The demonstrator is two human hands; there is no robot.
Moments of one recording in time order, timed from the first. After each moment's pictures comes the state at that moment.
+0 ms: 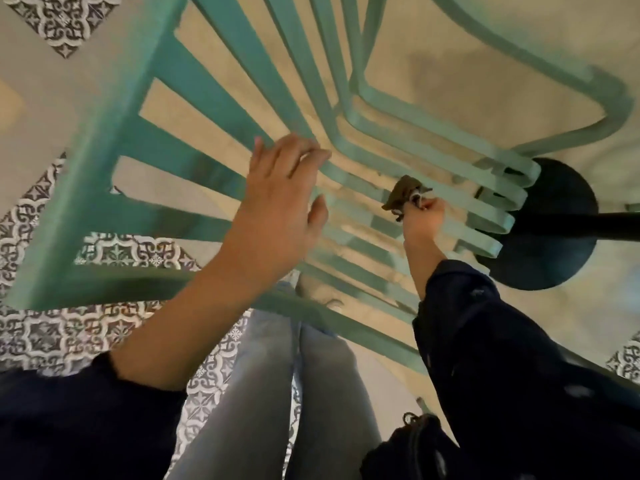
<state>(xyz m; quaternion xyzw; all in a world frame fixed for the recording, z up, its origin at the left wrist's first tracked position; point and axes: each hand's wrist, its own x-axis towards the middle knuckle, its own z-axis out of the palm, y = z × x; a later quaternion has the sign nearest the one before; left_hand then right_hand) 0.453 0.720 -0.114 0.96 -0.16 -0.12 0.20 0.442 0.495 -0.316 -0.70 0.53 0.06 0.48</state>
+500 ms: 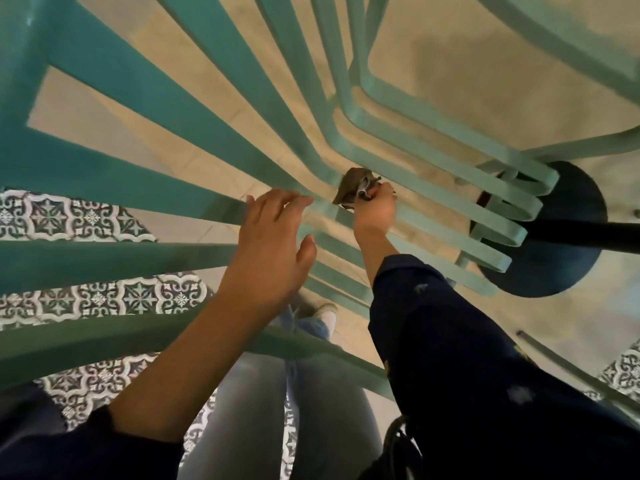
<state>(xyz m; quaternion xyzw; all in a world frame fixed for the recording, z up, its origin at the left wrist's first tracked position) 0.446 0.712 -0.181 0.93 -0.03 -0.25 0.25 0.481 0.558 -0.364 -0.82 0.41 0.15 0.37</state>
